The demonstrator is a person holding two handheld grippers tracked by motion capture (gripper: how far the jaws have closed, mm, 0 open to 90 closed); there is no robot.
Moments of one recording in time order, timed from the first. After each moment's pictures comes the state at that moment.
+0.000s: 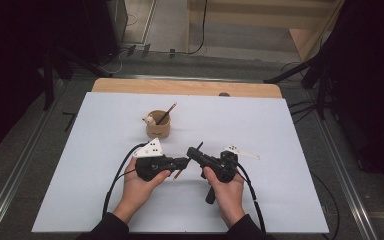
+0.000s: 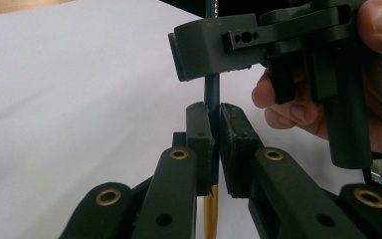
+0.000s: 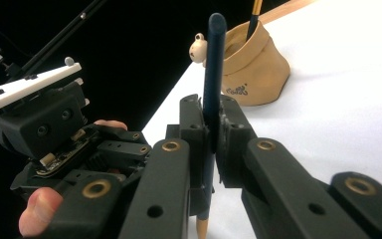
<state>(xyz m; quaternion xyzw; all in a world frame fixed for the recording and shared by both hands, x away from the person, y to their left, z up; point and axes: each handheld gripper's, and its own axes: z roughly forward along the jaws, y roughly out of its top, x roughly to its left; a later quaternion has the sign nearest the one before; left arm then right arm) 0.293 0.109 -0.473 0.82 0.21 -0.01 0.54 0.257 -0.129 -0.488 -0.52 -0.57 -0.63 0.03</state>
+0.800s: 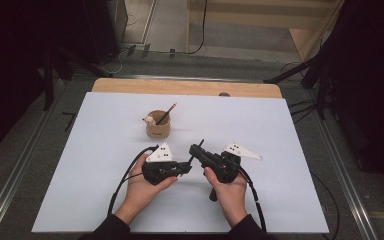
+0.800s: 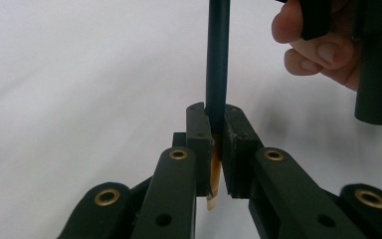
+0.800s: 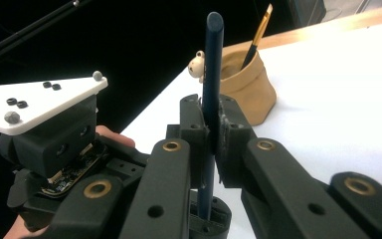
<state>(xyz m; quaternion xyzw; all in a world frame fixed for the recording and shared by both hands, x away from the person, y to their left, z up) 0.287 0.093 -0.478 0.85 0.20 0.02 0.48 0.251 -0.130 -0.472 -0.48 -0.61 -0.63 -0.05</state>
